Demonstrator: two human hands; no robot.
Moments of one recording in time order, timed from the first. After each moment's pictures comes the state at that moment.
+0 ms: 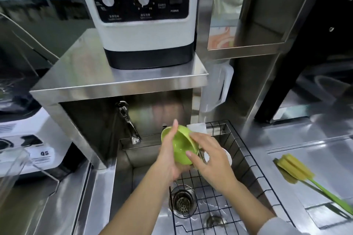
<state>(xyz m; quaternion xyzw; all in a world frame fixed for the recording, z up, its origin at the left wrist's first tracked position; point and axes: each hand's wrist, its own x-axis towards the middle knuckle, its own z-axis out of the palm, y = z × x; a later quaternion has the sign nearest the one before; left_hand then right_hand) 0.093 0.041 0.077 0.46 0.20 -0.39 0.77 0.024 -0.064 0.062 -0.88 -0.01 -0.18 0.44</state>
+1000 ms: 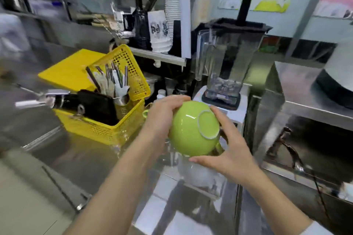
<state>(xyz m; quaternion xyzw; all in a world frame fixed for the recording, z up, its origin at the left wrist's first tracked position) 0.010 0.475 0.232 0.64 0.07 0.14 0.75 0.015 0.313 0.194 -0.81 -0.32 -0.03 0.49</state>
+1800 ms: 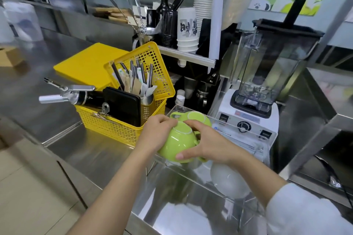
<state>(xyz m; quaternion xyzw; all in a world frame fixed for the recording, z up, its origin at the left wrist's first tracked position) 0.016 0.590 0.168 0.78 0.19 0.12 0.59 0.051 0.437 0.184 -0.82 -0.31 0.22 0.44</state>
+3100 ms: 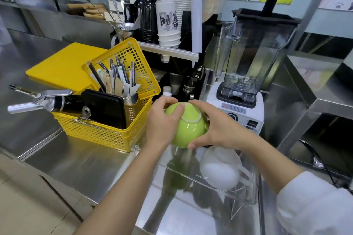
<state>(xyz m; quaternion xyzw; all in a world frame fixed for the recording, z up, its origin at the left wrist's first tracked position) 0.041 0.551 0.175 0.75 0.07 0.29 0.59 0.065 0.401 0.209 -0.88 -0.32 0.09 0.35</state>
